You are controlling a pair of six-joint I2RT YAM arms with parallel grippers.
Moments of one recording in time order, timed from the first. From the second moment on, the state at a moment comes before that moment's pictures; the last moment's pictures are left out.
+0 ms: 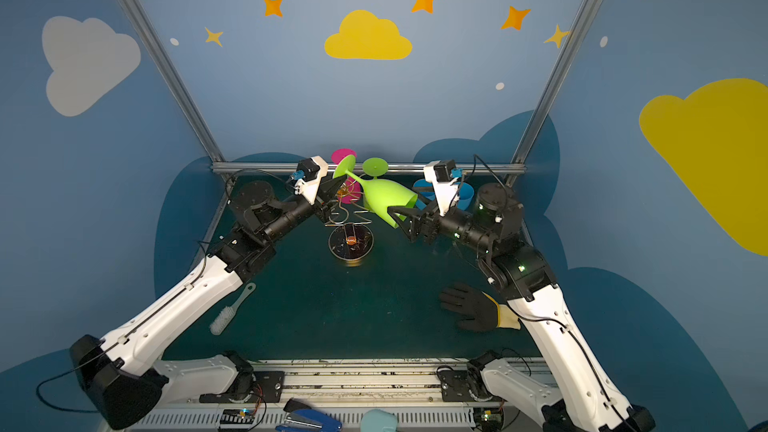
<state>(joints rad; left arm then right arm) -0.57 1.25 1.22 0.09 0.17 0.13 0.47 0.99 1.32 -0.41 -0.50 0.16</state>
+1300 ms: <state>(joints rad) -0.53 1.25 1.20 0.07 0.24 -0.06 0.41 1.07 1.24 -0.25 -0.53 0.35</state>
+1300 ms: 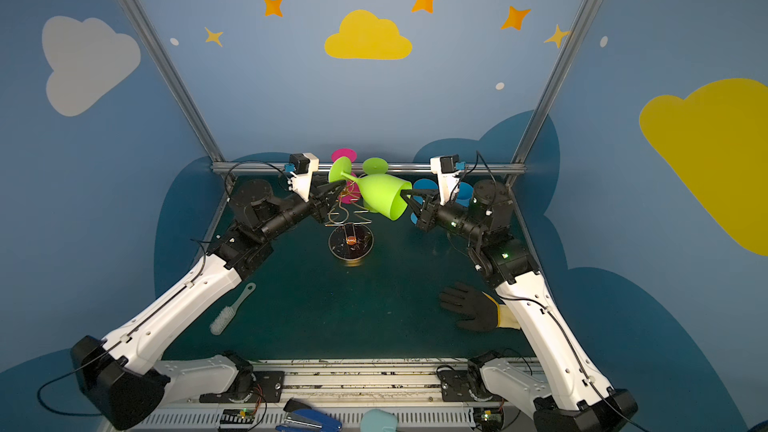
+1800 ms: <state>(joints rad) -0.41 1.06 1.01 0.13 0.11 -0.17 0.39 0.82 1.33 -0.65 -0.15 0.15</state>
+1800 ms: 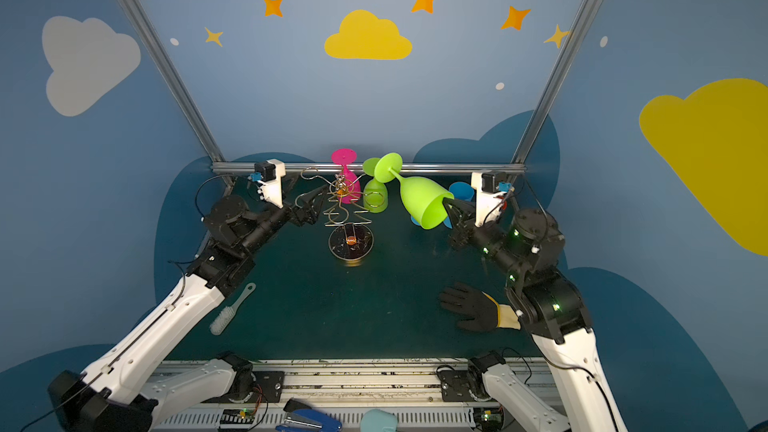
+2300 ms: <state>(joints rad) -0.30 0.83 0.85 0.14 0.02 -0.27 0.39 1.07 1.35 -1.00 0.08 0.04</state>
